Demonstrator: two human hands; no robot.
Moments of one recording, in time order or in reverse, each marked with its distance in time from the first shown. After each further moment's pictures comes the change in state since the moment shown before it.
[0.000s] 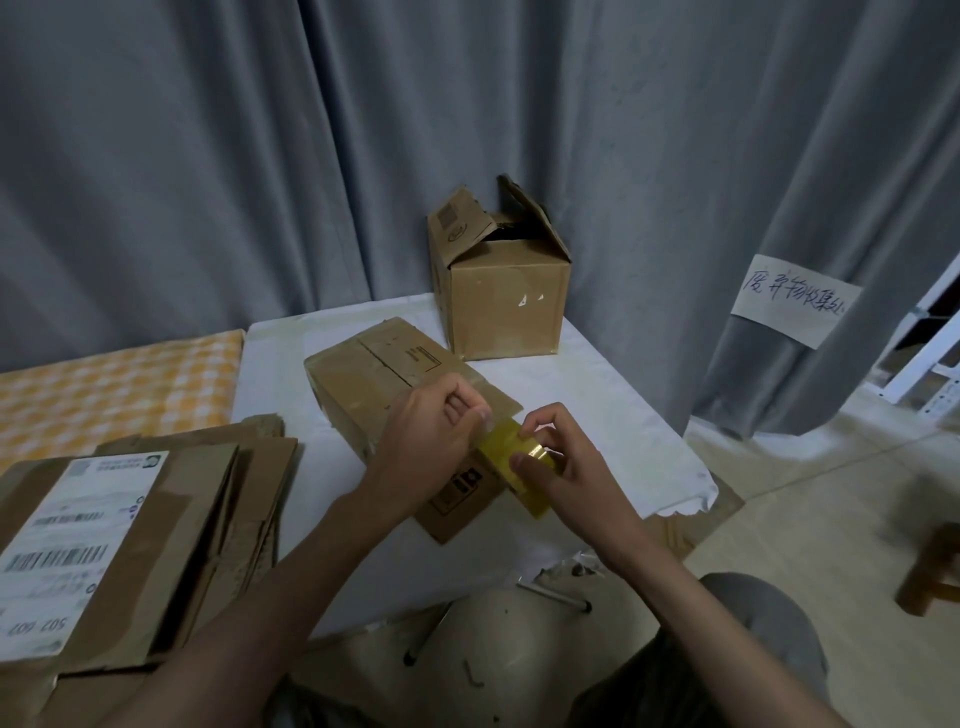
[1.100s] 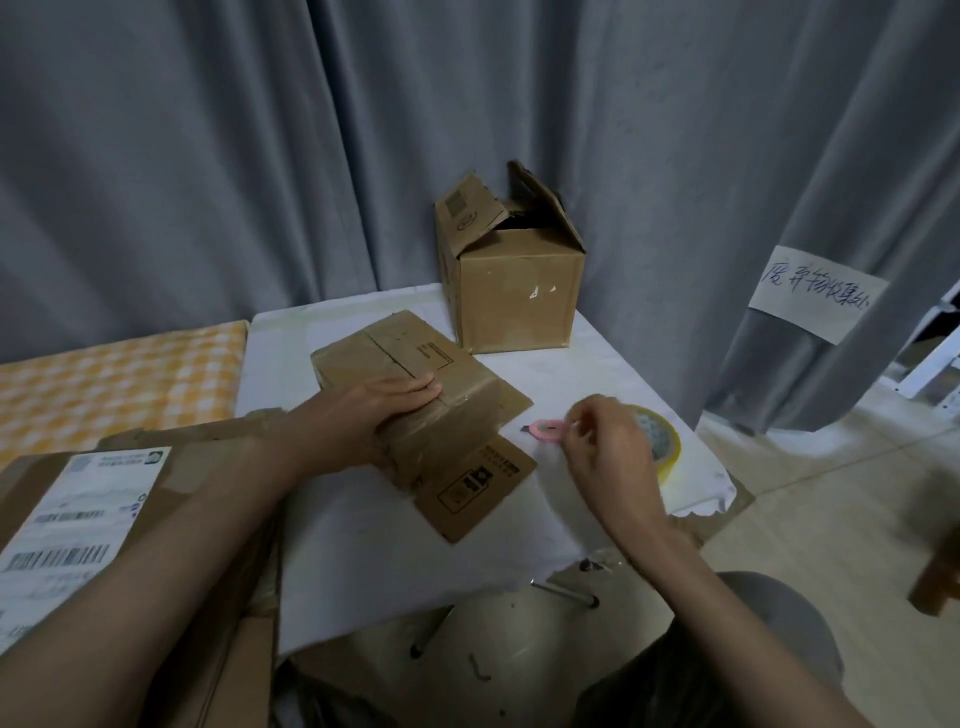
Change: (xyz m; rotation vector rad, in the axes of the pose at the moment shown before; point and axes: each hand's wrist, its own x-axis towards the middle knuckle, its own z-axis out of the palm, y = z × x) left_hand 0.039 -0.108 -0.064 0.573 -0.555 0.245; right_hand 0.027 0.030 -0.008 -0.554 0.322 -0.083
